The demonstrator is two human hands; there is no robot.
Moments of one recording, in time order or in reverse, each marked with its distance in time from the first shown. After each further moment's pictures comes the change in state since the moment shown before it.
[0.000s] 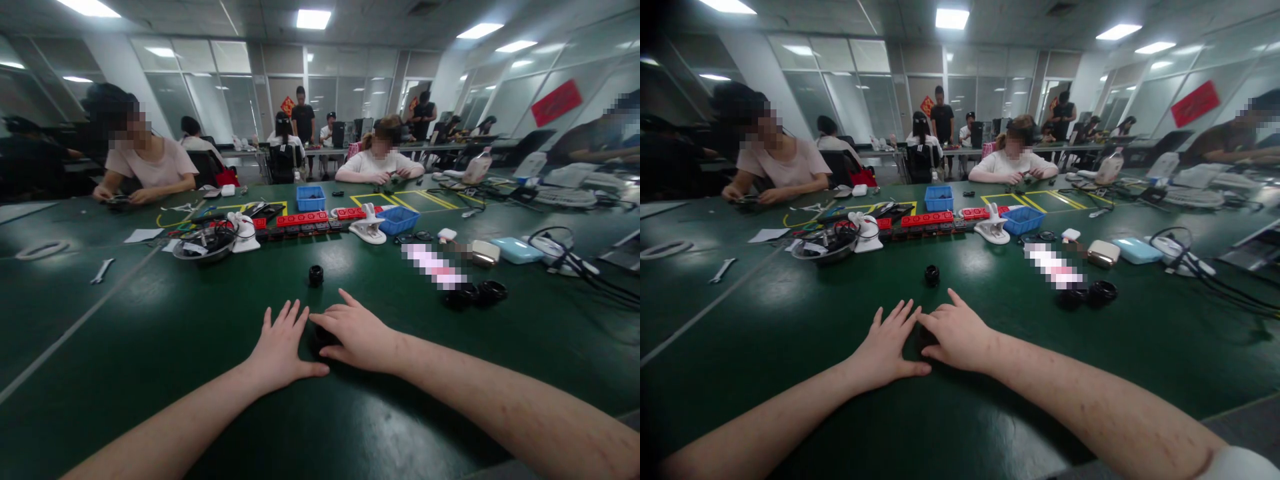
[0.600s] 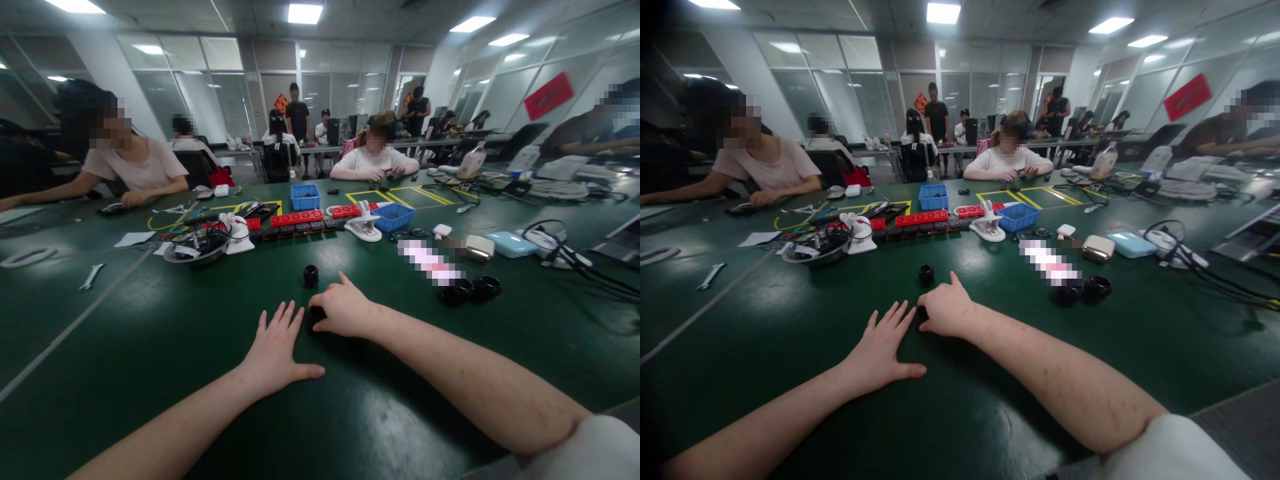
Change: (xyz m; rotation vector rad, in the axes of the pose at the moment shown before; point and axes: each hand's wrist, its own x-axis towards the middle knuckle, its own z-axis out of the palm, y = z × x) left_hand 0.002 0.001 -0.002 0.007 -0.043 -0.023; right_hand 0.033 0.015 -0.012 -0.094 -0.122 0.209
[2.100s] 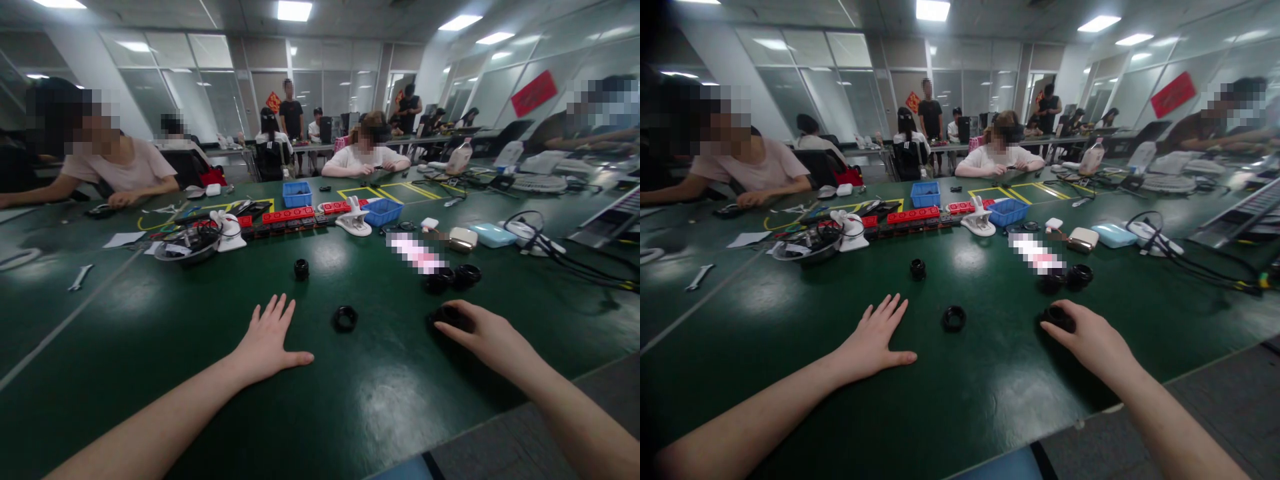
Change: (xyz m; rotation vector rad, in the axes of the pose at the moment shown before) left_hand 0.001 -0.002 0.002 0.038 -0.054 0.003; right_hand -0.195 0.115 0.059 0.279 0.277 0.836
